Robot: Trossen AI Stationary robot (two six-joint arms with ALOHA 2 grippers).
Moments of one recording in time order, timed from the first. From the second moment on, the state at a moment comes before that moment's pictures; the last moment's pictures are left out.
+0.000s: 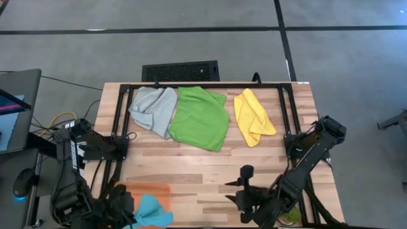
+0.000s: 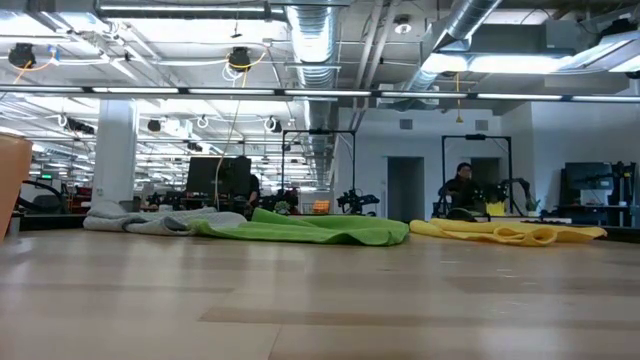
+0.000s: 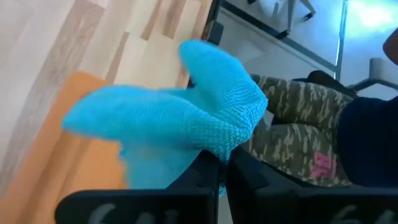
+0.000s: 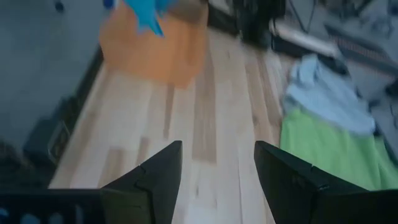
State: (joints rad) left arm -1.14 1.65 1.84 -1.25 -0.44 -1.42; right arm 0.83 1.72 1.44 -0.63 0.78 0.30
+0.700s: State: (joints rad) left arm -1.12 1.66 1.80 -1.28 -0.48 -1.22; right arm 0.56 1.75 1.45 0.01 0.43 -0.36
